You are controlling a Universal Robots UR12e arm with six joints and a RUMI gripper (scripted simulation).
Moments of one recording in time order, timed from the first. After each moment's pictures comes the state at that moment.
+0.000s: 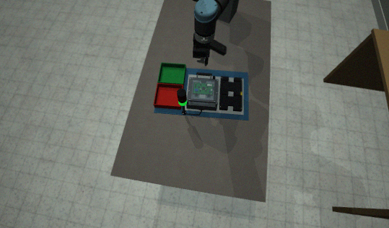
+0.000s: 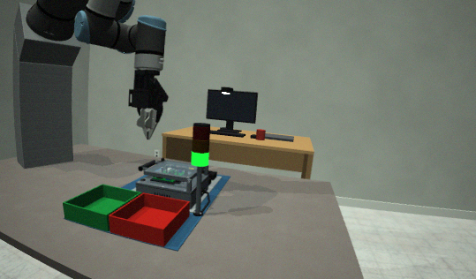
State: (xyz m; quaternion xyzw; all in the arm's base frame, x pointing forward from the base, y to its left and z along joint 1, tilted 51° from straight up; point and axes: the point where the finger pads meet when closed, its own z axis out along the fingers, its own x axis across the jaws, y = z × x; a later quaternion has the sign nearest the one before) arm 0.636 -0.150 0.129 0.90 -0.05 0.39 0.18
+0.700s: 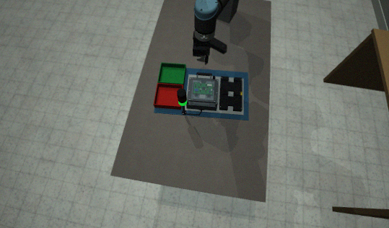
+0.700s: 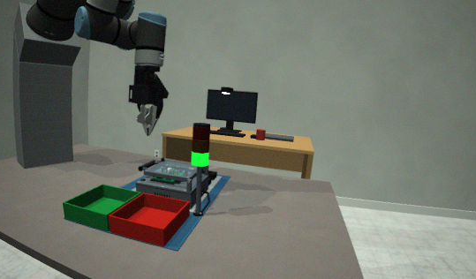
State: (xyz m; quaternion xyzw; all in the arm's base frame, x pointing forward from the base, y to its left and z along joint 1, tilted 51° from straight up) arm 0.627 -0.146 0.137 0.90 -0.05 0.39 0.18
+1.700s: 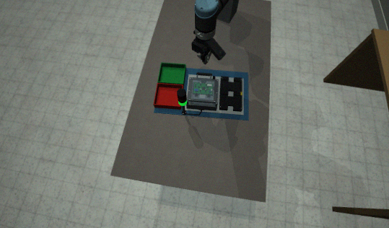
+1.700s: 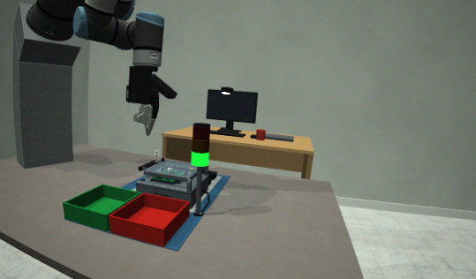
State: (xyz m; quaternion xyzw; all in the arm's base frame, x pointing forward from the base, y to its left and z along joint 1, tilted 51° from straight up) arm 0.627 -0.146 0.137 0.86 -0.29 0.42 0.07
